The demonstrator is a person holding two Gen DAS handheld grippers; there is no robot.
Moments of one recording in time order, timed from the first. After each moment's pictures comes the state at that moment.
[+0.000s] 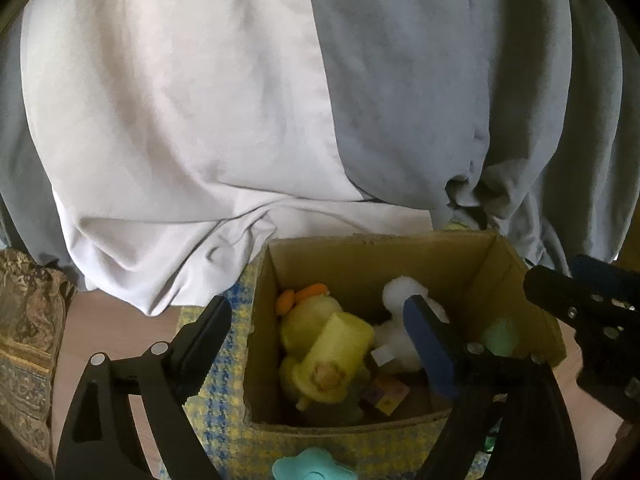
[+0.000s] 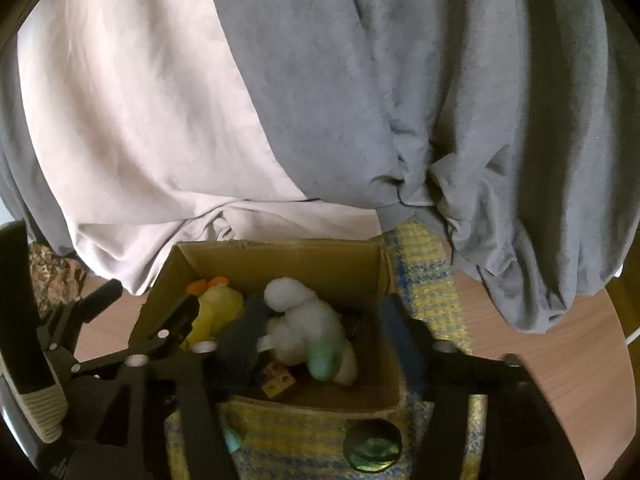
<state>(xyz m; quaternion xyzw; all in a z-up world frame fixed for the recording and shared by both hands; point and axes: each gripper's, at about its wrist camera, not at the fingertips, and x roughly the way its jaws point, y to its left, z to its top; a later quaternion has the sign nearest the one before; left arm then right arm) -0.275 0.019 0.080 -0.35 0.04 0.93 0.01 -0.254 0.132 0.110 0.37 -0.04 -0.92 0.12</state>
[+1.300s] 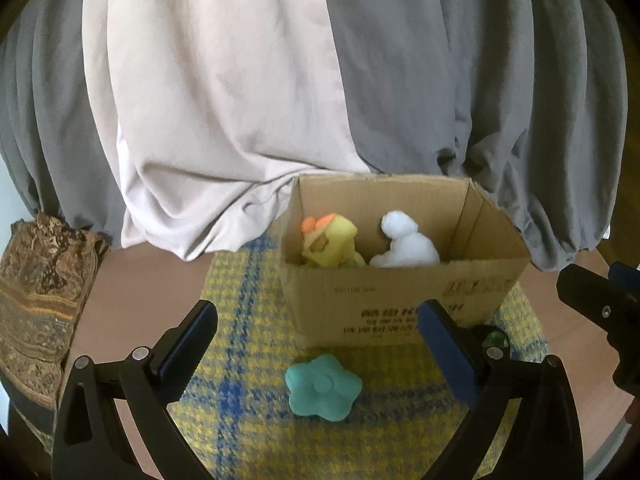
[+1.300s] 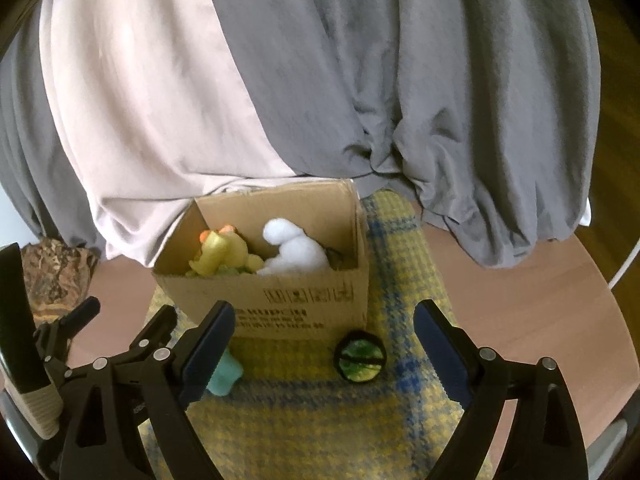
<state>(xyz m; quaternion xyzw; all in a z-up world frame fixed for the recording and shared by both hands) -0.158 0.013 0.074 -0.34 0.04 0.94 -0.02 -0.150 0.159 0.100 0.37 -0.06 -0.92 0.10</state>
